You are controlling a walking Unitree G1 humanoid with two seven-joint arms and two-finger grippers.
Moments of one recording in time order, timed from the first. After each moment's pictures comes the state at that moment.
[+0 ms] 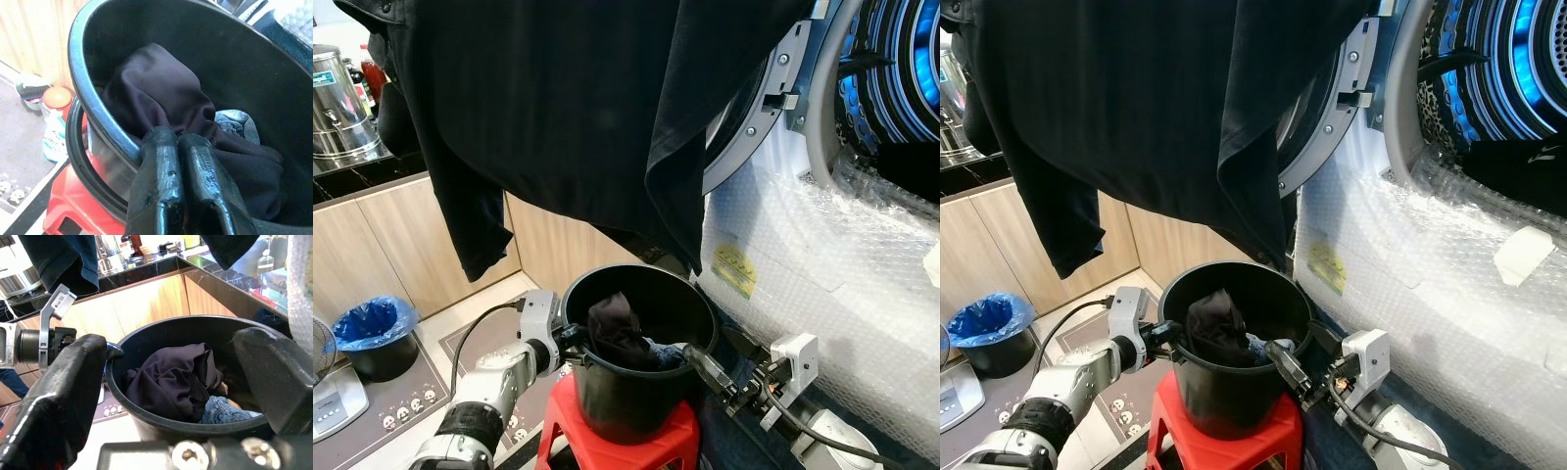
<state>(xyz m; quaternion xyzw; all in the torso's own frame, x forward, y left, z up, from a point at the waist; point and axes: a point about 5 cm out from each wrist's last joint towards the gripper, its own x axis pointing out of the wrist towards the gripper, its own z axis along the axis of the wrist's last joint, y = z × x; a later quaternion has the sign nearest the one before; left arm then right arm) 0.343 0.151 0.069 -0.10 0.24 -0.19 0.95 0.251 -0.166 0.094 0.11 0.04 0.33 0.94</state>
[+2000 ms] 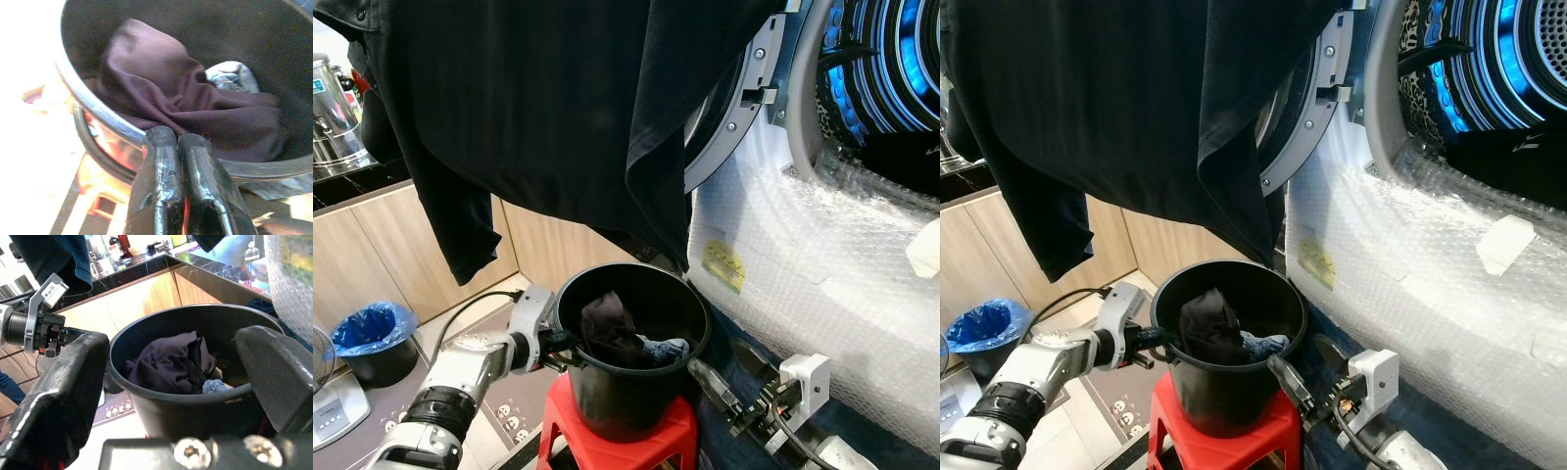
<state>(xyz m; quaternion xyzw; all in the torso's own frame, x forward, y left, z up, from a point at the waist) 0.343 0.174 0.087 0.02 0.27 -0.27 0.92 0.226 -0.165 0.090 0.12 0.04 0.30 0.94</state>
